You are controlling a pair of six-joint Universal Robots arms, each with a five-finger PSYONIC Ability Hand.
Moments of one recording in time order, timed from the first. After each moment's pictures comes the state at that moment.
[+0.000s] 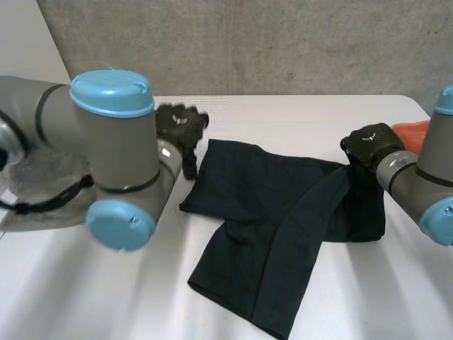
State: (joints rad) left arm 4.05 -2.19 -1.02 2.98 -1.79 3.45; right arm 1.83 -1.05 1.31 0.07 1.50 2.55; left_hand 0.33 0.31 0.32 0.31 0.13; right_hand 1.11 1.18 1.19 1.20 1.02
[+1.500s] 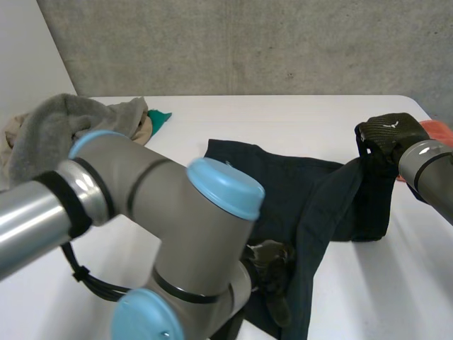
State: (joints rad) left arm 3.77 -2.25 -1.09 2.62 -1.56 2.75; right arm 1.79 -1.19 1.37 0.13 1.46 2.73; left_hand 0.43 0.44 0.44 0.45 0.27; right_hand 1.11 1.18 1.19 1.20 1.02
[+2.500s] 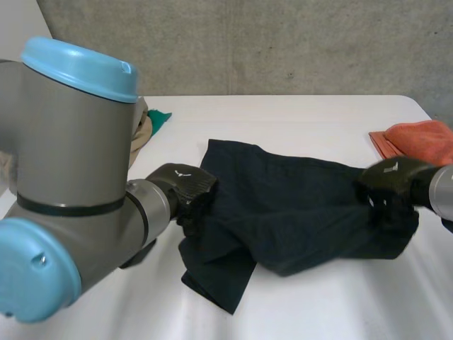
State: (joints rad) left arm 3.99 -1.99 -1.13 2.52 -1.66 3.26; right arm 1.71 -1.32 1.40 0.65 1.28 2.43; left_hand 1.14 1.20 1.19 1.19 1.01; right_hand 1.10 1.18 1.19 1.20 1.02
